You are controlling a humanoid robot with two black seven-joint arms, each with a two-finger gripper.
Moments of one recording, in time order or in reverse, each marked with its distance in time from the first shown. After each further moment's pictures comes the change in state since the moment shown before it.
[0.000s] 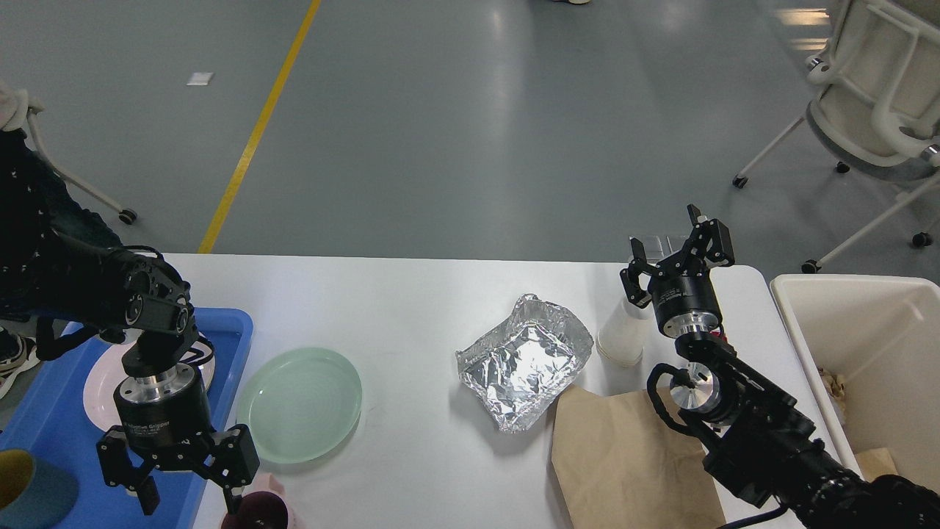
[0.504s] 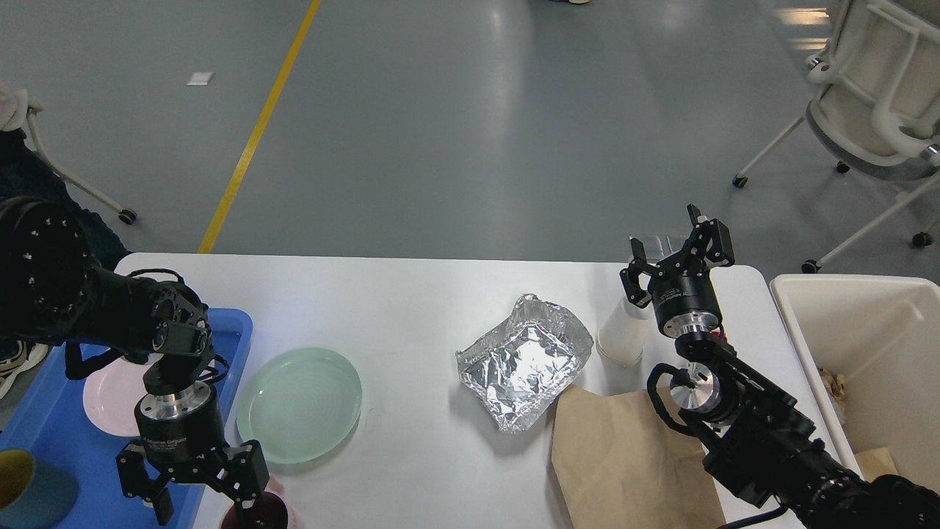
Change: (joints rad) left arm 0.121 -0.027 -0.019 0.115 0.001 0.000 0.005; right arm 0.000 0.000 0.000 0.000 0.000 0.001 0.000
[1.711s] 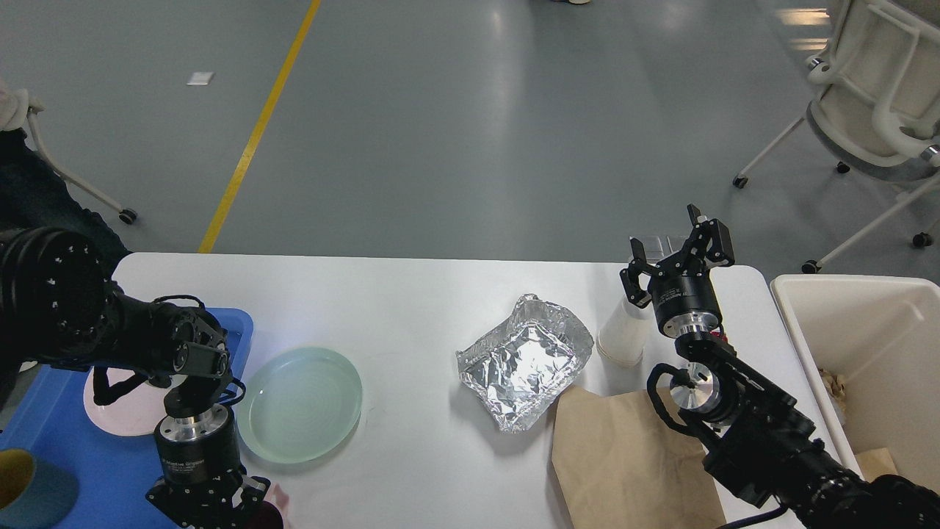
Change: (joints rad) left arm 0.076 -0.024 -0.061 0.034 -0.019 0.006 0.068; right arm 0.000 0.000 0.000 0.000 0.000 -0.001 0.000
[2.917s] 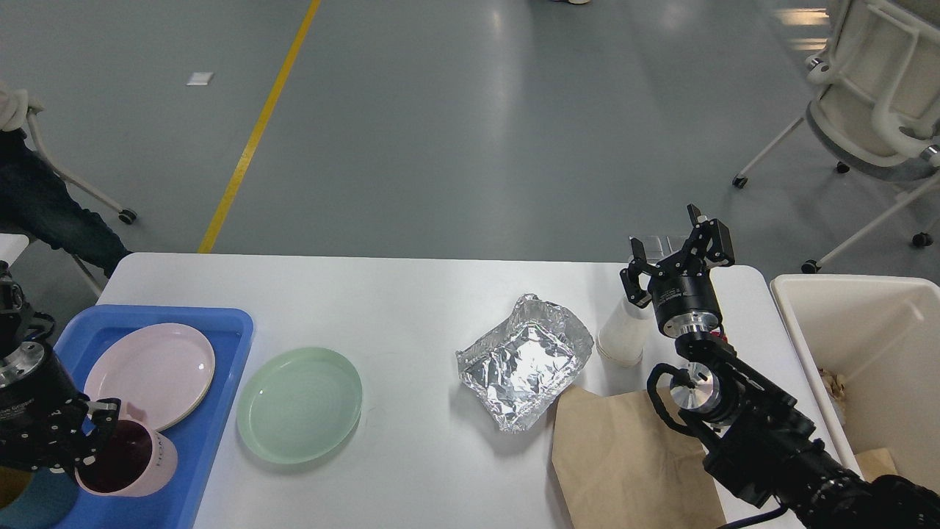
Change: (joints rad) left arm -0.076 0.419 0.078 0.112 -0.002 -0.006 -0.013; right arm 0.000 0.000 0.000 0.000 0.000 0.000 0.000
